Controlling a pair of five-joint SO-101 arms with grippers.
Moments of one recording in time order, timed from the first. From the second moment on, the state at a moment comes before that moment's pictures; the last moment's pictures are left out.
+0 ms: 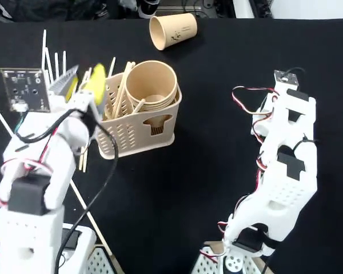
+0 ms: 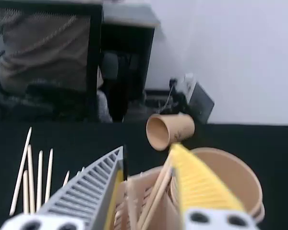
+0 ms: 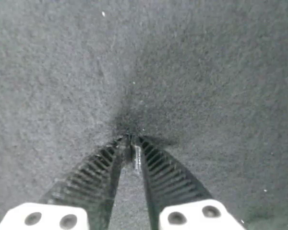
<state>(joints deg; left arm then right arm) 2.4 -62.3 34.2 48.0 5.8 21.4 29.0 1.3 65.6 7.3</state>
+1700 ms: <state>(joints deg) -24.1 0.7 31.8 67.2 4.9 21.4 29.0 1.3 65.6 7.3</state>
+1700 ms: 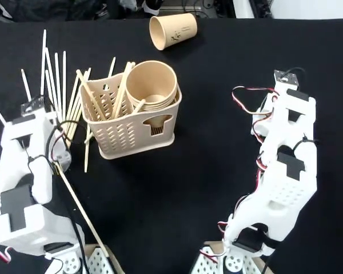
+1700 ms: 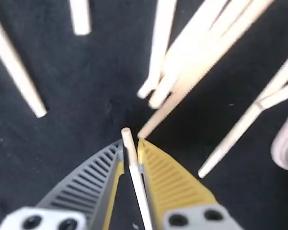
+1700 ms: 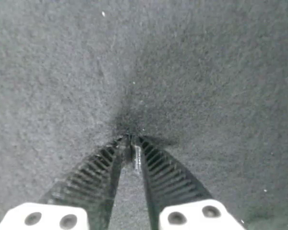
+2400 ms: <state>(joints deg) -22.2 -56.8 21.8 65.5 12.7 21.4 29.0 1.3 65.6 7.3</state>
